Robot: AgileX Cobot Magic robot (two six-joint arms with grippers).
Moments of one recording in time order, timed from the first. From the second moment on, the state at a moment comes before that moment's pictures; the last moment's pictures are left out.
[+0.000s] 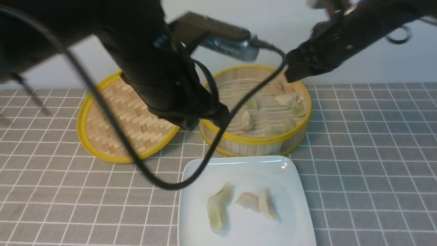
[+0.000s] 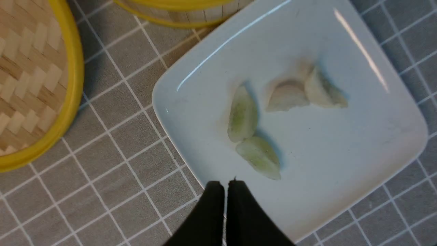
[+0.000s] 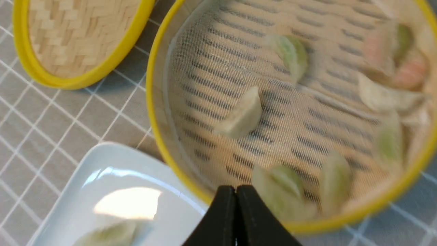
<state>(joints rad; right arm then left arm) 0.26 1.96 -1.83 0.45 1.08 -0.35 -0.63 1.56 -1.59 -0.01 1.23 -0.08</state>
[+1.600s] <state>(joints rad) 0.35 1.84 -1.90 0.28 1.25 -0.22 -0.63 0.99 -1.32 -0.04 1.26 -0.25</state>
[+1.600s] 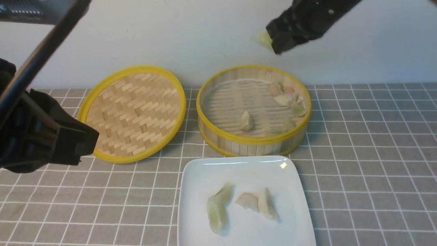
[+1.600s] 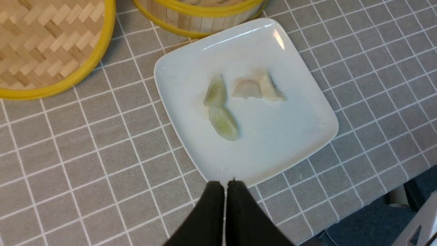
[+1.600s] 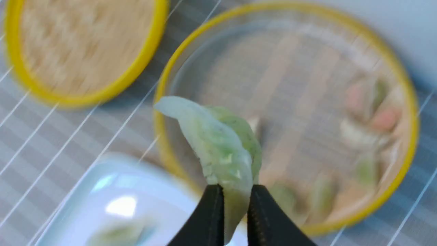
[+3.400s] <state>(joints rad) 0.38 2.47 -2.25 0.29 1.18 -0.13 -0.63 1.05 -1.32 0.01 1.26 -0.21</state>
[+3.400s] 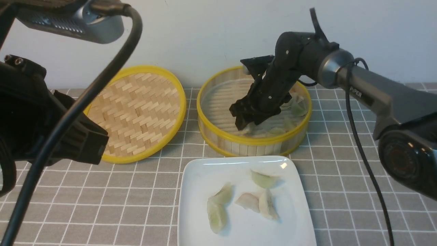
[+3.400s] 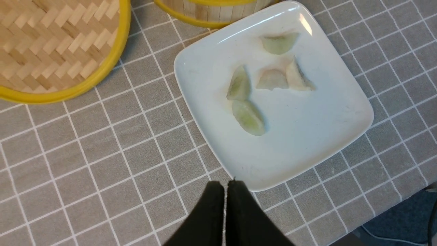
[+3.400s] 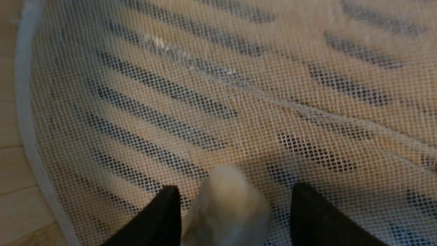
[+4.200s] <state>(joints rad) 0.46 1.78 -1.66 0.37 1.22 -0.17 -0.63 1.05 -1.32 0.10 1.26 -0.22</state>
